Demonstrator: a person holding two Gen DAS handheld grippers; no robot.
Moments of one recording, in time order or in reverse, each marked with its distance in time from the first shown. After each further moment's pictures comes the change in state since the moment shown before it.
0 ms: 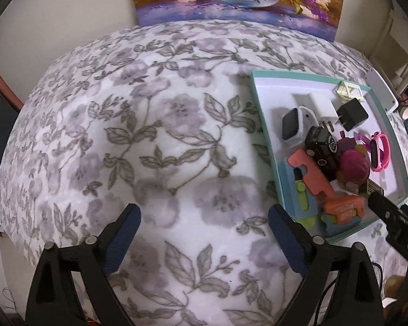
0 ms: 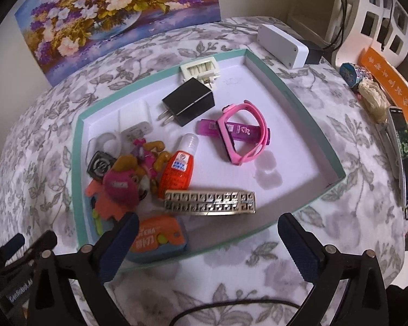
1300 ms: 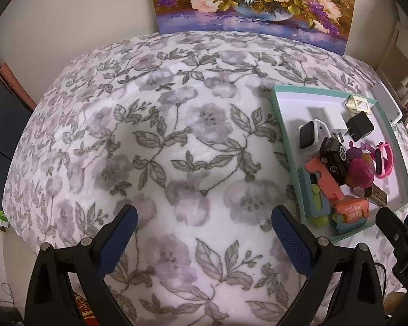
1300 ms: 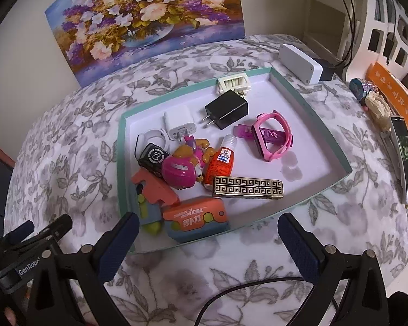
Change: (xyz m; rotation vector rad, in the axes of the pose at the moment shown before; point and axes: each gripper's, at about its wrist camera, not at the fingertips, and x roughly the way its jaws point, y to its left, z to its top) left arm -0.019 0.024 -0.004 -0.028 -0.042 0.043; right arm -0.037 0.028 -0.020 -0.035 -0.073 0.076
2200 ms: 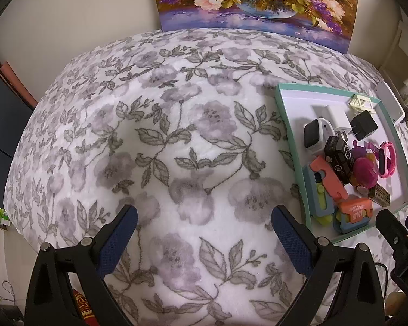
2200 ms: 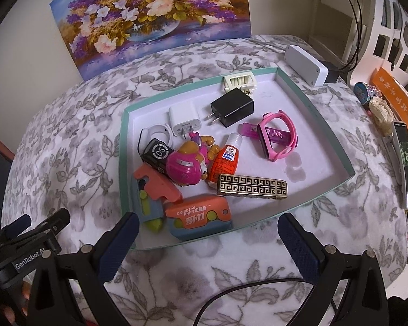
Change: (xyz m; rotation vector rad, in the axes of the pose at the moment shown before) left arm 0.004 0.004 0.000 0.000 0.017 0.007; right arm 0.002 0.005 -0.001 -0.029 0.010 -0.003
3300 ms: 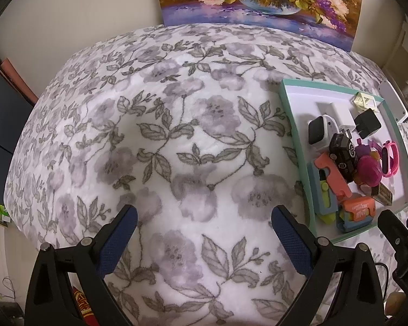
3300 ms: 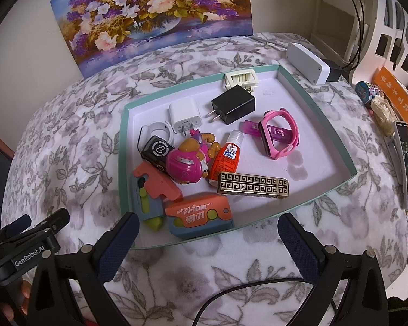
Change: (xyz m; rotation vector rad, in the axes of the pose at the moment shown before) left arm 0.005 0.001 0.000 -0.013 0.023 0.008; right arm 0.003 0.001 -0.001 -0.002 0.005 -0.001
